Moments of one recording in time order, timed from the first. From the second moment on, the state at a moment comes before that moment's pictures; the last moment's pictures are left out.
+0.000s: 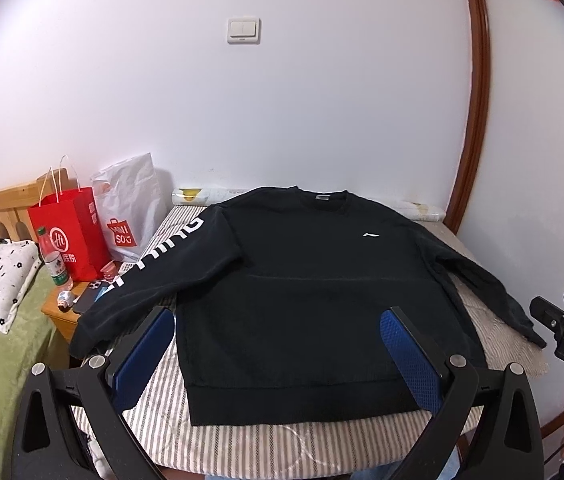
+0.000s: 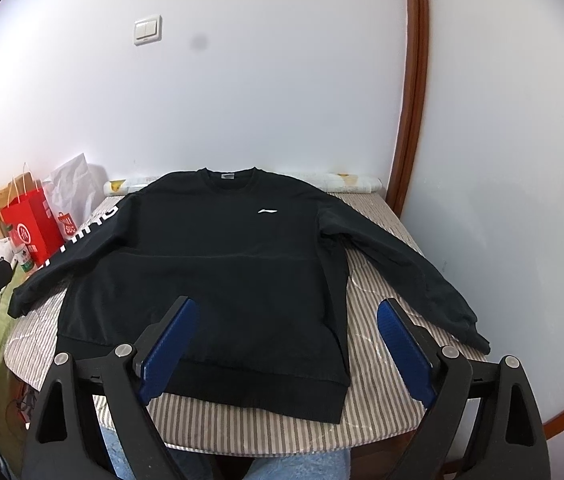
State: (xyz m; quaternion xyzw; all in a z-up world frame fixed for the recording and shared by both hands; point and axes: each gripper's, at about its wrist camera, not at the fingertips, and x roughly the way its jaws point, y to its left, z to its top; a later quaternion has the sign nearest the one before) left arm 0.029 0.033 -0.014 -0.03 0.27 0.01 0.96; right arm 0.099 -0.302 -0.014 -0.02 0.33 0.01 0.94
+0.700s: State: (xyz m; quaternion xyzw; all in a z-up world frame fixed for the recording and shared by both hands) left arm 0.129 0.177 -0.144 -0.27 0.35 0.03 0.90; right arm 0.202 -0.274 -0.112 0.01 0.41 0.05 0.91
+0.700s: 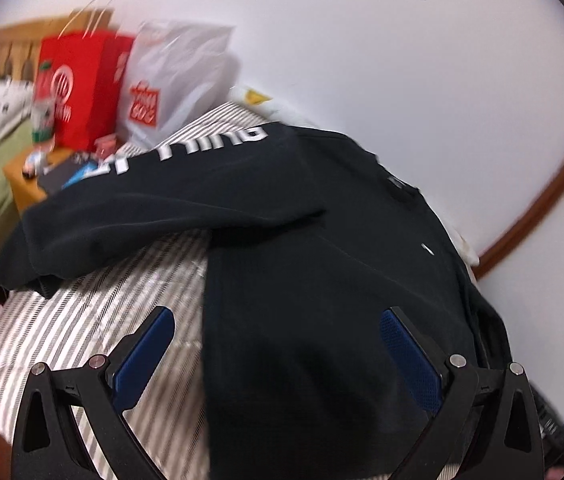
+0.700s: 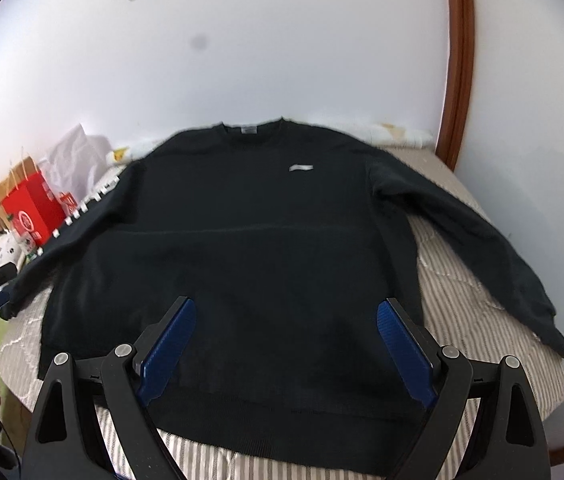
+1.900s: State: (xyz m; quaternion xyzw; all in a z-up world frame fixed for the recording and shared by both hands) left arm 0.285 0.150 -0.050 -0.14 0.25 0.11 0.95; right arm 0.303 -0.310 -0.167 0.00 0.45 0.07 0.89
